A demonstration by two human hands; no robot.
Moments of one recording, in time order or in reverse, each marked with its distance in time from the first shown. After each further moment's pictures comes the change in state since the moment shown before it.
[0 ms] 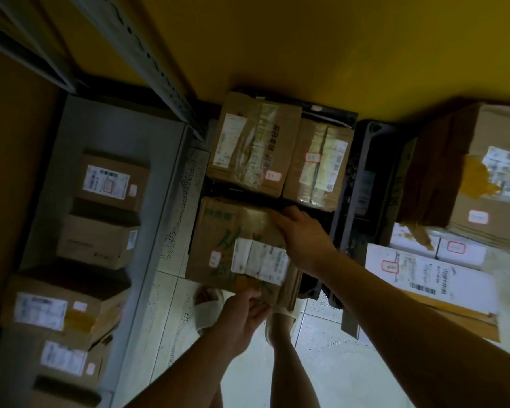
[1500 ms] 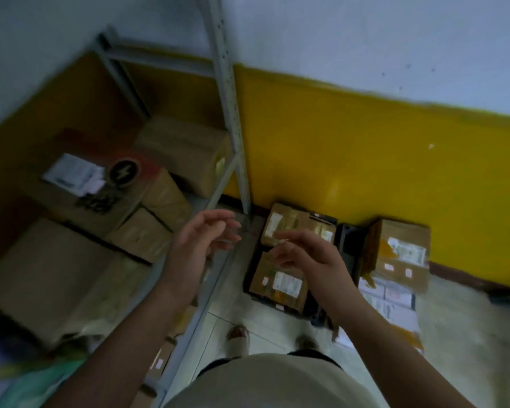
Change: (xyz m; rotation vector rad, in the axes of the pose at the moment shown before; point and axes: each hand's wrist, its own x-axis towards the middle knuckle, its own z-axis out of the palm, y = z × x) left_hand -0.538 0.076 -0.071 0.376 -0.126 1.259; right_hand -0.346 -0.342 -0.264 1.107 0.305 -0.173
